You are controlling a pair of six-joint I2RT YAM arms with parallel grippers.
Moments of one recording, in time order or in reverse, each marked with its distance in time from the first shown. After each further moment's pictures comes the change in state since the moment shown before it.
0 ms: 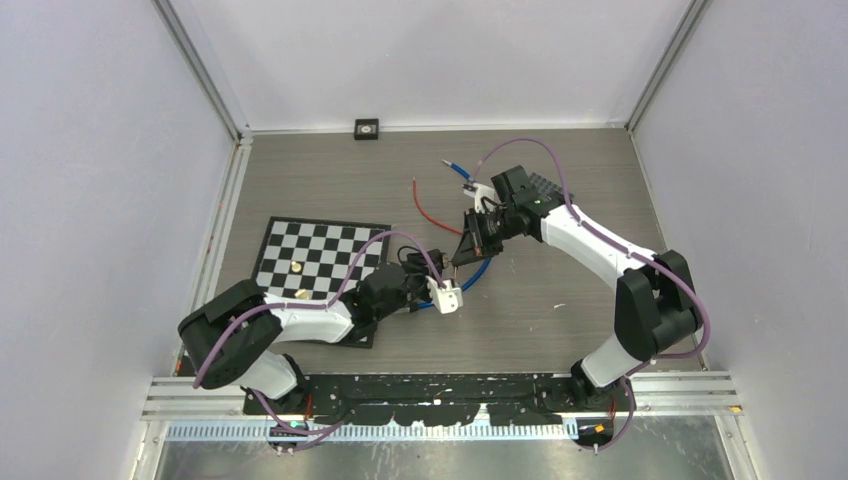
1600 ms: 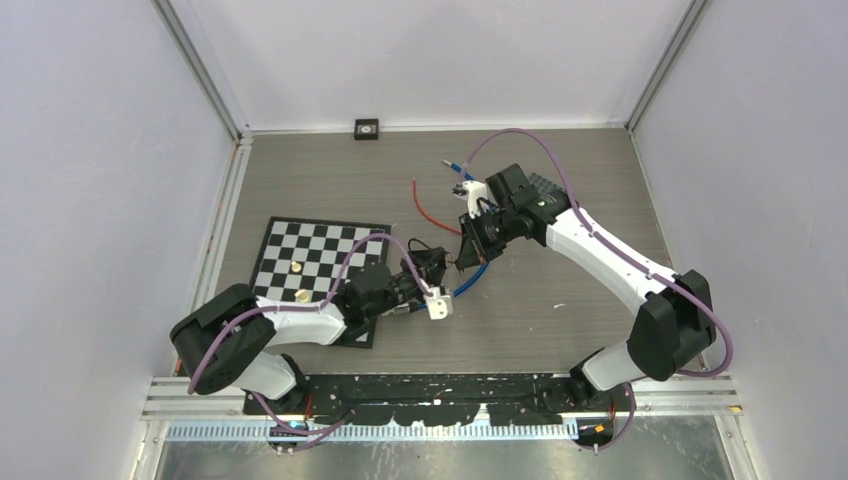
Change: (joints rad) left arm 0.056 -0.055 -0.075 0.165 0.218 0.044; right arm 0.103 -0.113 0.074 -0.167 0.132 -0.234
